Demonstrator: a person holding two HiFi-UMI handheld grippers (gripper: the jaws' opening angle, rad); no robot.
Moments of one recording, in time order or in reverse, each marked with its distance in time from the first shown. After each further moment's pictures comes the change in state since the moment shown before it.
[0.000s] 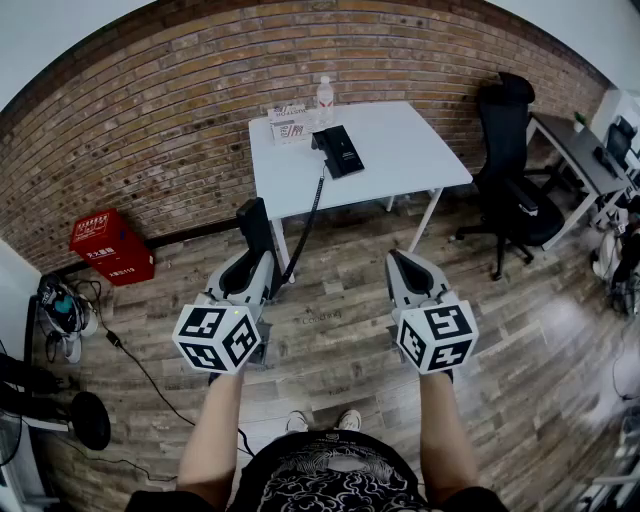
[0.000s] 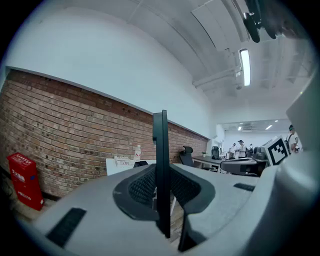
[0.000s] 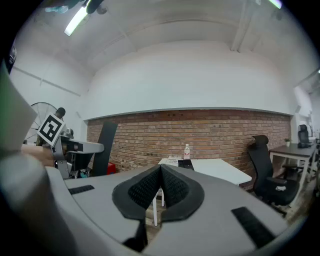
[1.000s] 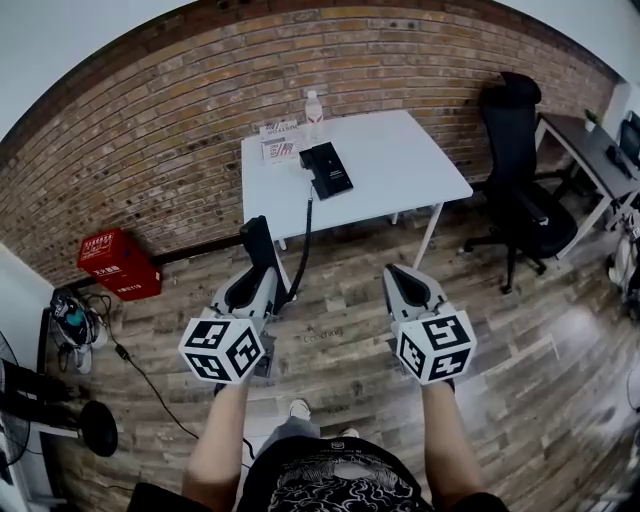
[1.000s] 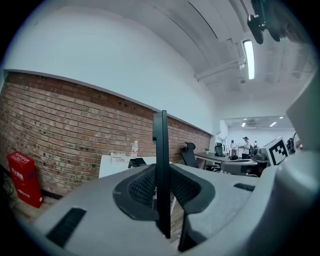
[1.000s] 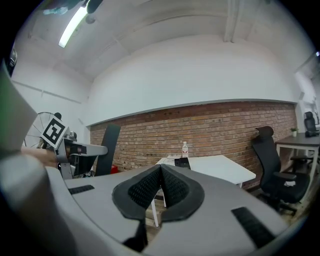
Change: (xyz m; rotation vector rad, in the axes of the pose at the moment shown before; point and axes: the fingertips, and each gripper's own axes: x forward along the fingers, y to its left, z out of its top) left arm 0.086 -0.045 -0.013 0.002 0.041 0.036; right arm 0.023 -0.091 -0.015 0.059 -0.008 0.072
